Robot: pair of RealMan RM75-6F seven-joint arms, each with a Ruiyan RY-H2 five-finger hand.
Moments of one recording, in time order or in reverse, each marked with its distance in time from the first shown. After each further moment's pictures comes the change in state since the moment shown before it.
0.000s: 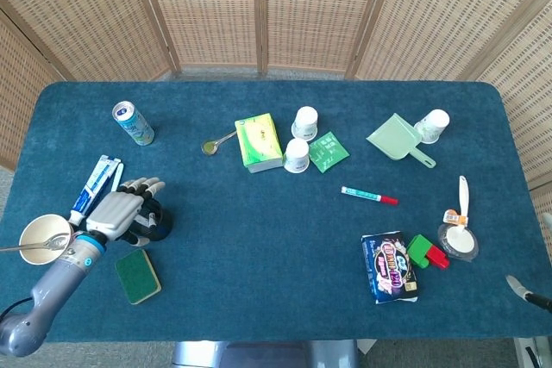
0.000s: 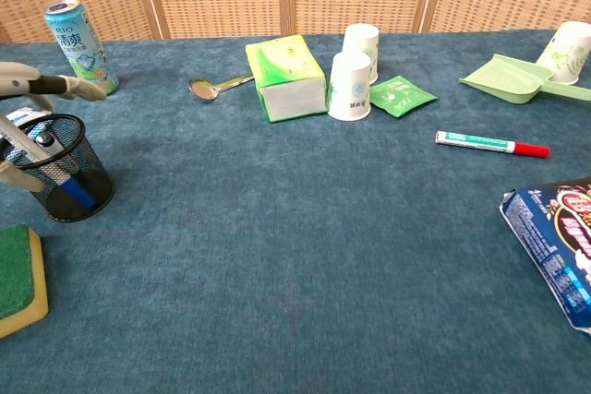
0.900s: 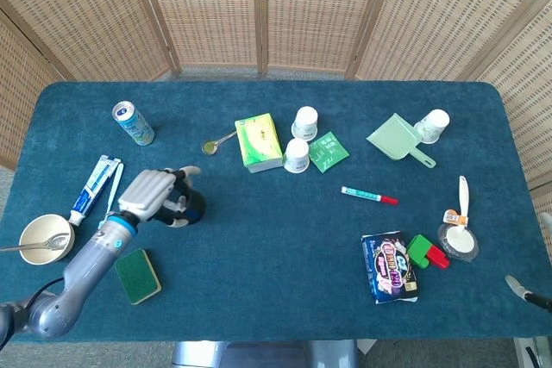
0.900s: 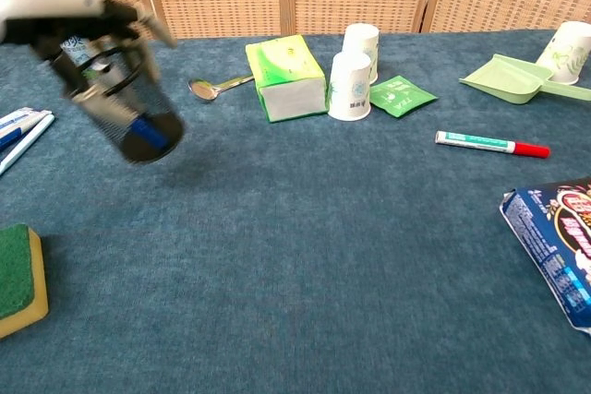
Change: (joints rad) left arm -0.136 -0.045 -0.116 -0.078 -0.068 0.047 -0.050; right arm 0.004 0.001 0.001 0.008 0.002 -0.011 0.016
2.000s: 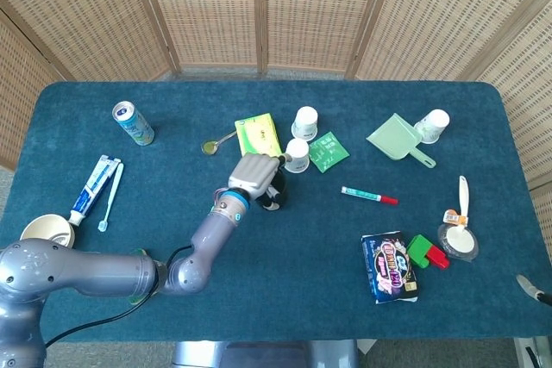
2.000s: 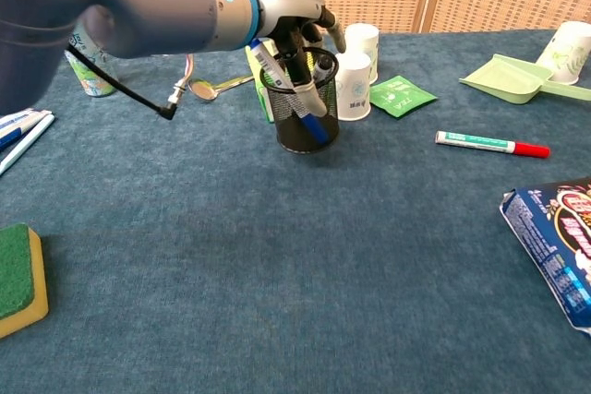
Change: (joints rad) left arm -0.581 -0.440 -0.092 0.329 -0.684 0.076 0.398; right arm -0.007 0.027 0.010 0.031 0.026 -0.016 0.122
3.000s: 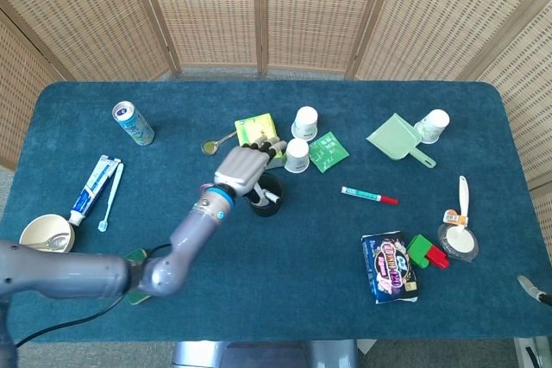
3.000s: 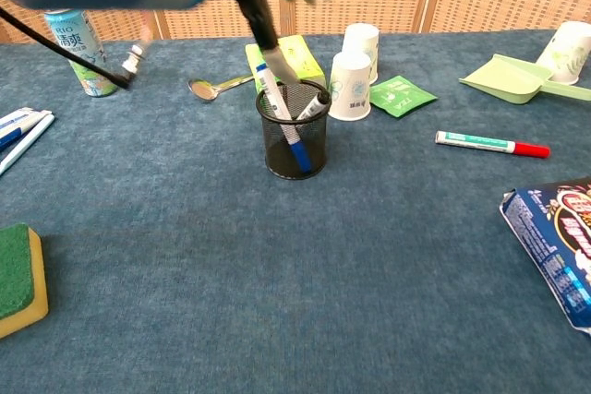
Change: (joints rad) left arm 0.090 0.196 0.008 -0.201 0.121 -0.002 -0.066; right arm -0.007 0.007 -0.003 -0.005 -0.014 0.013 0.016
